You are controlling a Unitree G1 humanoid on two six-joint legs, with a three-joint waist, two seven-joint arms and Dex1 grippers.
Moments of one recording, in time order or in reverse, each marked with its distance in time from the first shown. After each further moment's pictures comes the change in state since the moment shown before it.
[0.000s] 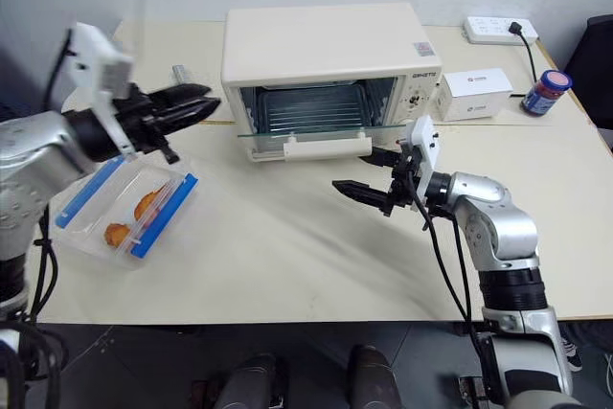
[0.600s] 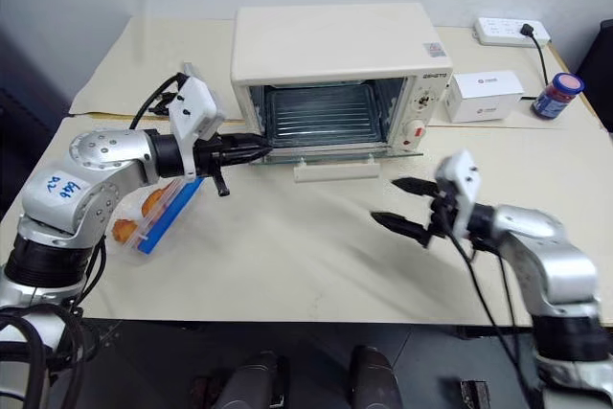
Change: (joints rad) left arm -0.026 -0.126 -0.183 0.046 0.248 -0.027 -0.210; right arm 0.336 -0.264 -0.157 -0.227 0.057 0.082 0.016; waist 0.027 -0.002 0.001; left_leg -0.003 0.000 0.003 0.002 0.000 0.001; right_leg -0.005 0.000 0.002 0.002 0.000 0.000
